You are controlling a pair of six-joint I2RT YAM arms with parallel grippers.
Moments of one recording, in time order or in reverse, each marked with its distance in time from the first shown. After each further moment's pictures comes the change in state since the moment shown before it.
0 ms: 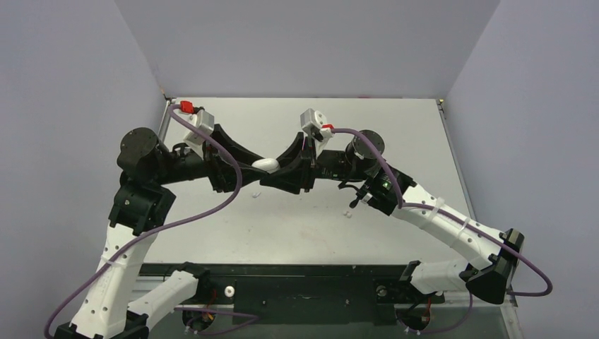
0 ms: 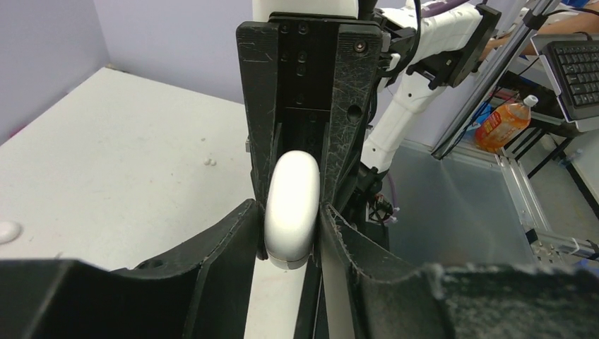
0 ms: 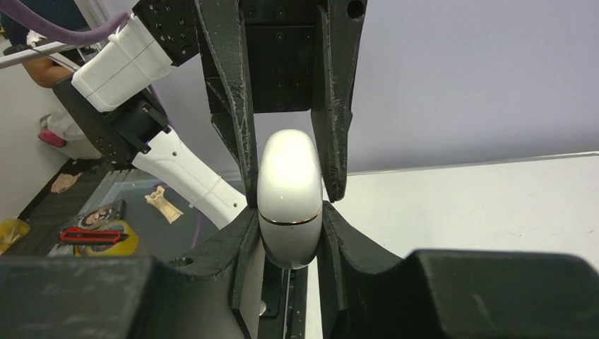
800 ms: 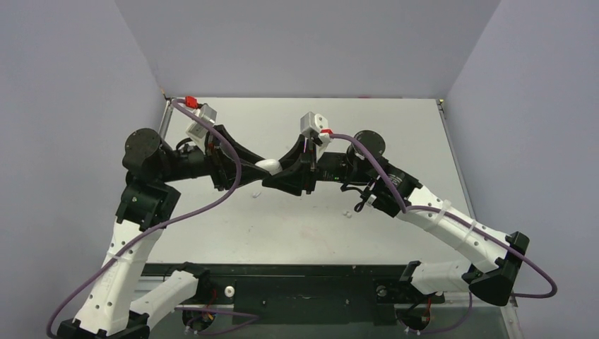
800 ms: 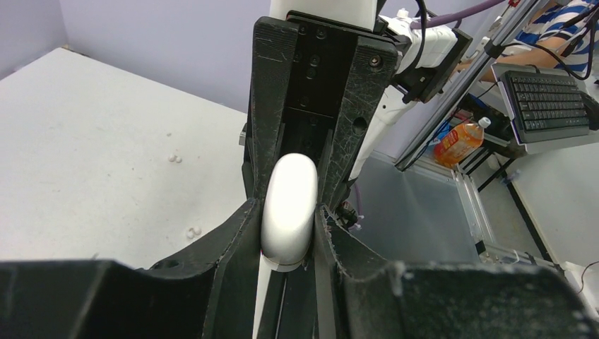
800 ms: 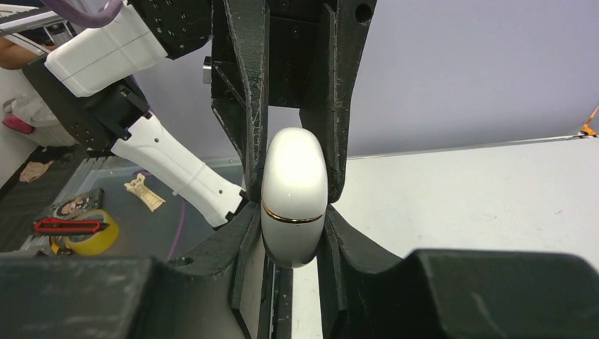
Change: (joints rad) left arm 0.013 0.008 -0.056 0.111 0.035 -0.179; right arm 0.017 -0.021 0.025 -0.133 0.042 -0.094
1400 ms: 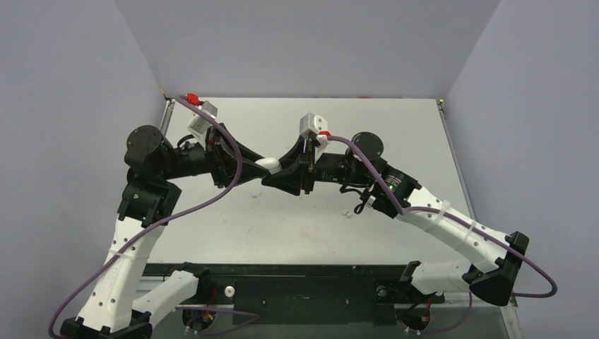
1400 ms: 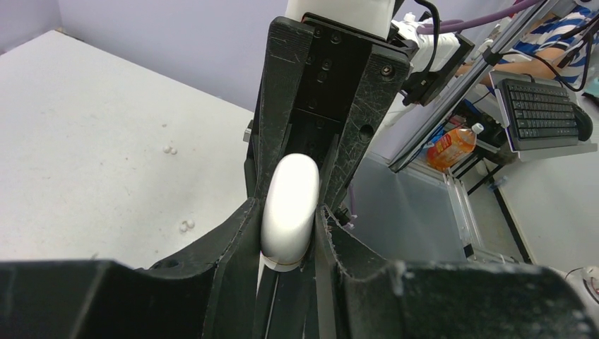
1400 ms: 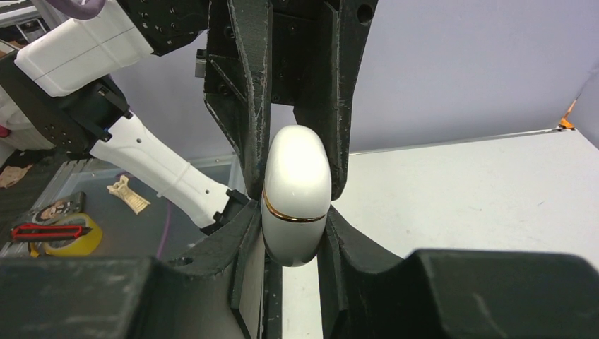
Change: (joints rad) left arm 0.029 0.016 0.000 -0.005 0.013 -0.033; right arm 0.009 -0.006 -0.010 -0.019 0.054 -0.034
